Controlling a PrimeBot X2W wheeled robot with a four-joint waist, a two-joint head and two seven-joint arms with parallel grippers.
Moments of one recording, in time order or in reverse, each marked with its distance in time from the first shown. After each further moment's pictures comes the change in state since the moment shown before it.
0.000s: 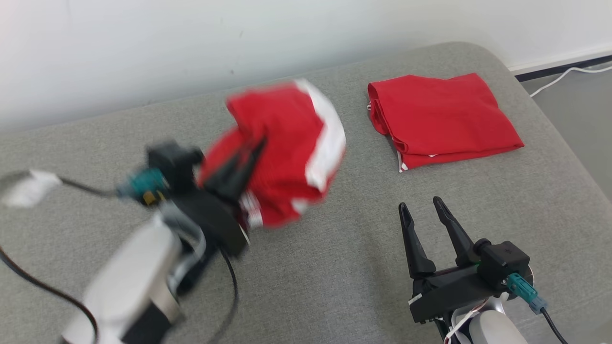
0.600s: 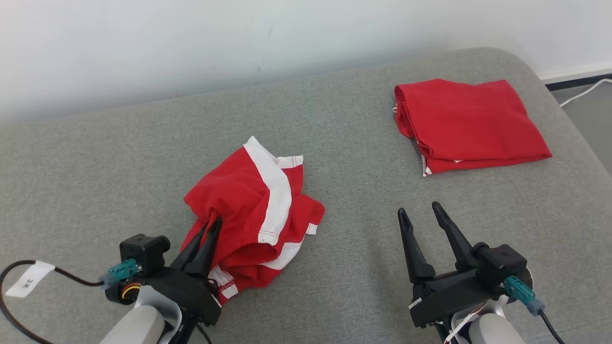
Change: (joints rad) left arm 0.270 0.003 0.028 0.118 -0.050 0.082 -0.149; right arm 0.009 -0.010 0.007 0.013 -0.001 0.000 0.000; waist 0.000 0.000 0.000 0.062
